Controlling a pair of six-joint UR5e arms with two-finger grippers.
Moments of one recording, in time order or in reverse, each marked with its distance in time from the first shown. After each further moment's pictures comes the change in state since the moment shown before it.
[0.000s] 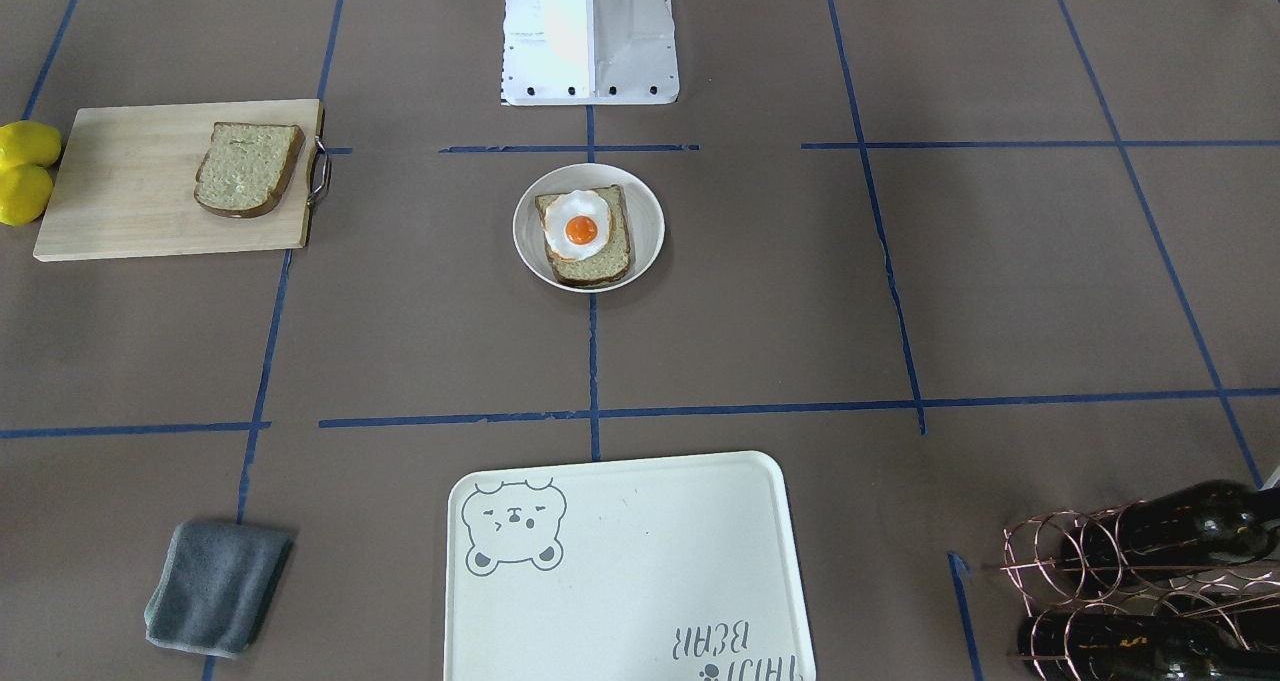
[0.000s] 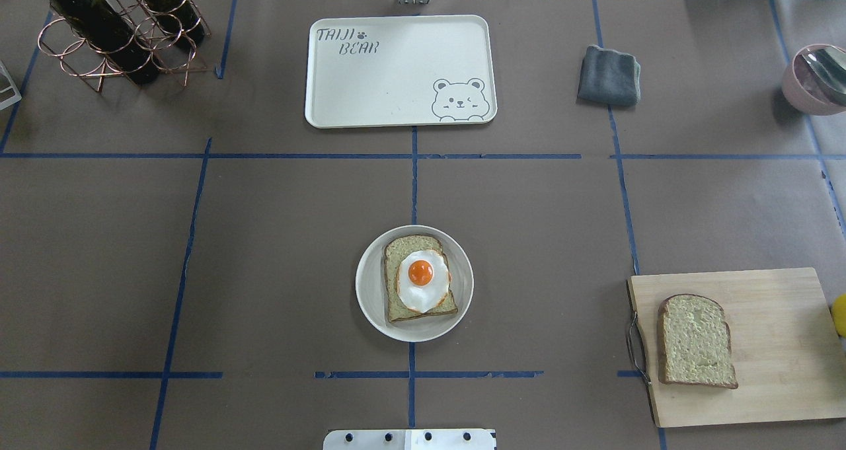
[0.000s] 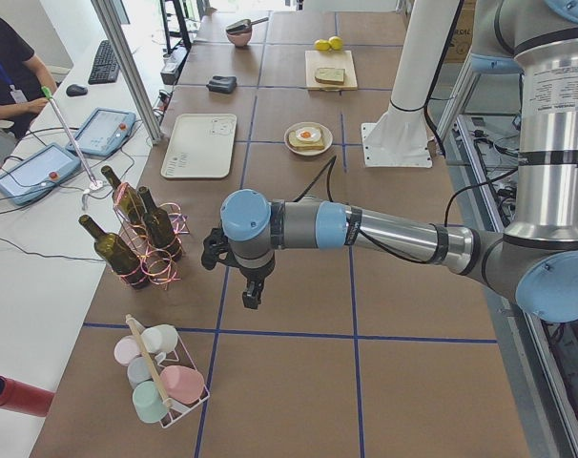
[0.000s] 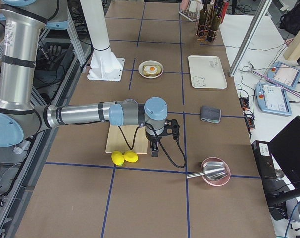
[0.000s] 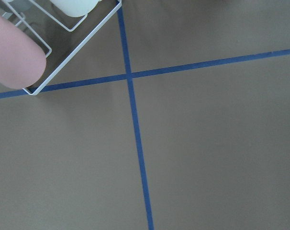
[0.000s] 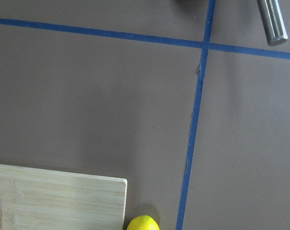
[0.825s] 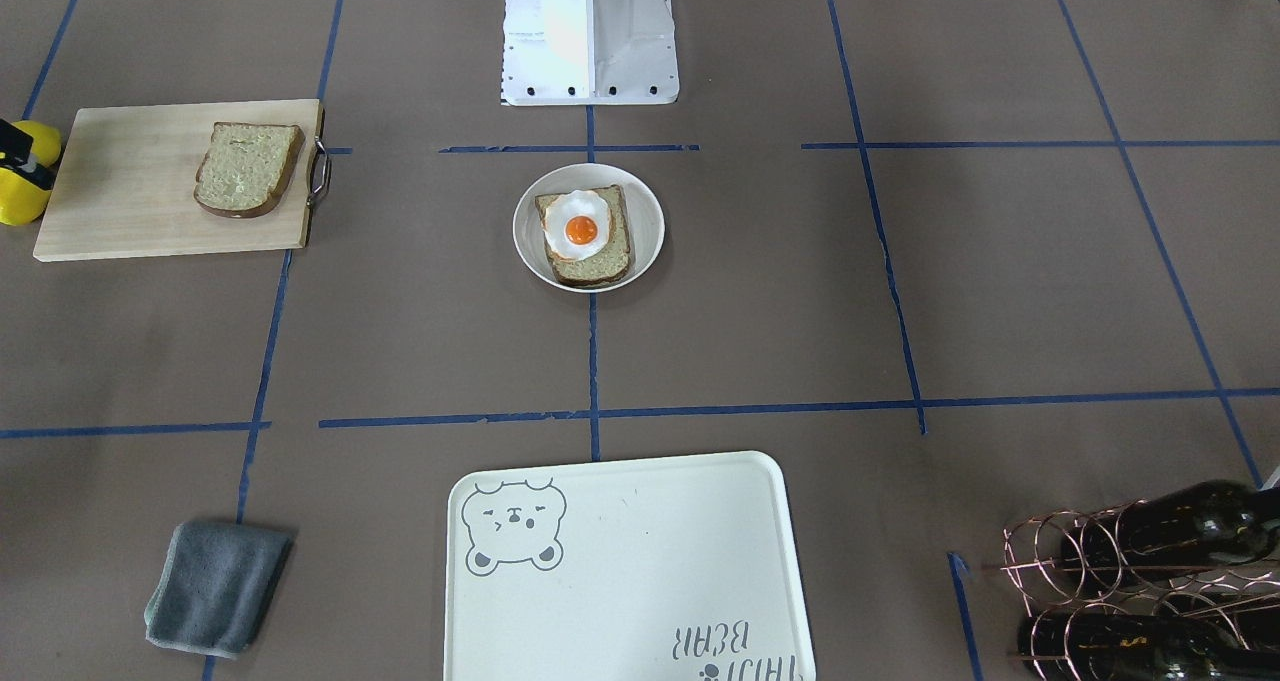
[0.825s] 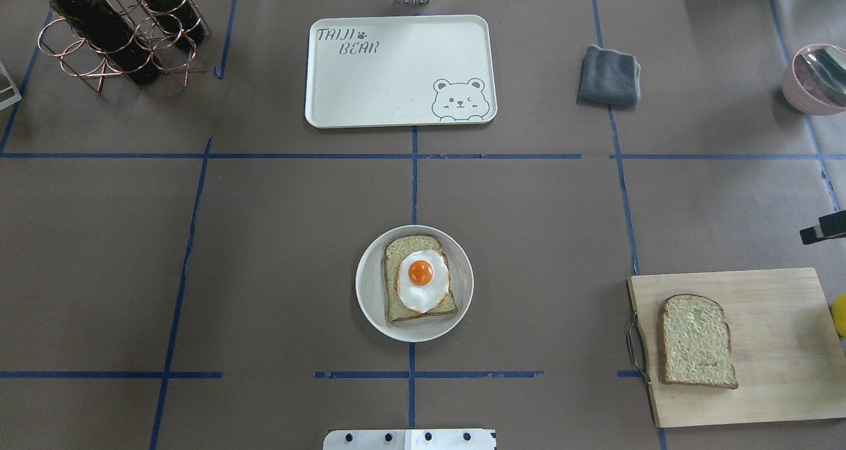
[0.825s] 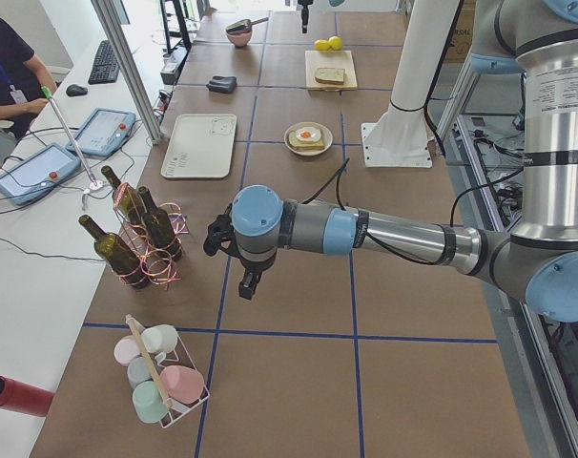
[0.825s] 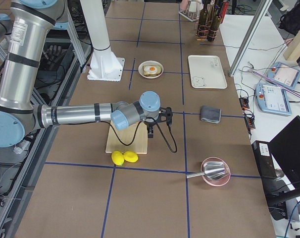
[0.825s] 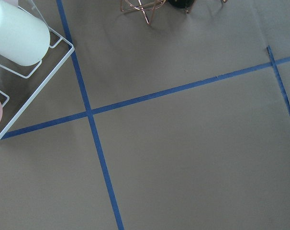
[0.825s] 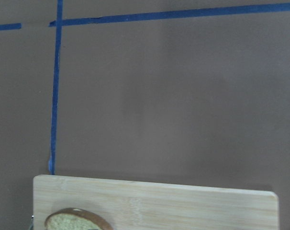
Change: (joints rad) left arm 0.000 0.032 -0.012 -0.135 -0.026 -0.006; right arm -0.375 -0.114 0.009 0.701 0.005 0.813
